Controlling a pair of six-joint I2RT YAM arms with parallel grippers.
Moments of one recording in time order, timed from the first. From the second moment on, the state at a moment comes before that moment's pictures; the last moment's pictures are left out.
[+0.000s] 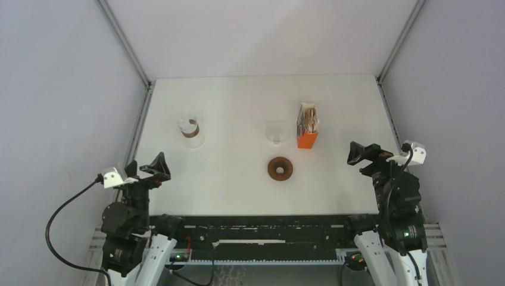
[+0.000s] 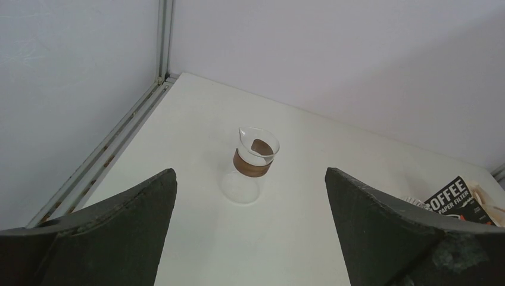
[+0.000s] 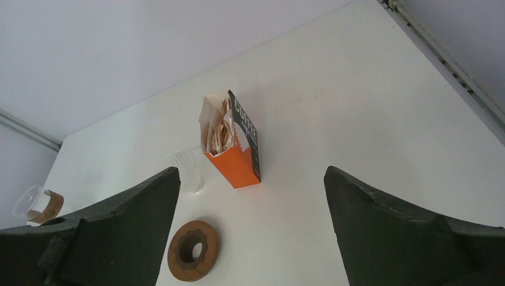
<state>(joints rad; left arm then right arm) -0.27 0.01 0.67 -0.52 -0.43 -0.23 0.14 0.26 0.74 -0.60 0.22 0.43</state>
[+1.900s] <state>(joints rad) 0.13 1.20 1.04 -0.52 -0.06 -0.52 0.13 0.22 0.73 -0.57 -0.12 0.42</state>
